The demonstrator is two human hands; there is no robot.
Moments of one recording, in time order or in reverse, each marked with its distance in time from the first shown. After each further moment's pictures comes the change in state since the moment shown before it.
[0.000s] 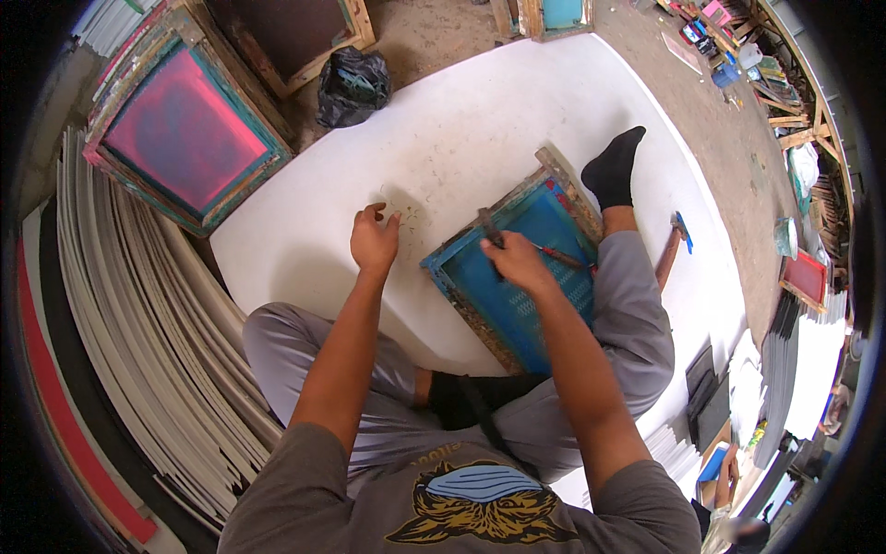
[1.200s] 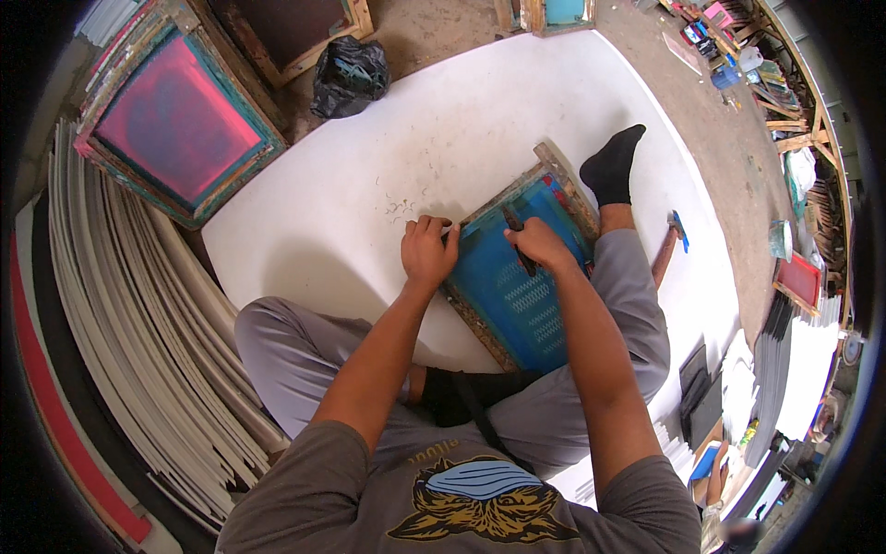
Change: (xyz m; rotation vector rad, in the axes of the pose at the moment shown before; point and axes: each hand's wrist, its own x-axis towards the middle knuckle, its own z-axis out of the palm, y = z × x) left_hand -0.061 0.049 0.053 0.016 -0.115 0.324; right_hand 0.033 0.037 -0.039 -0.127 -0.145 0.234
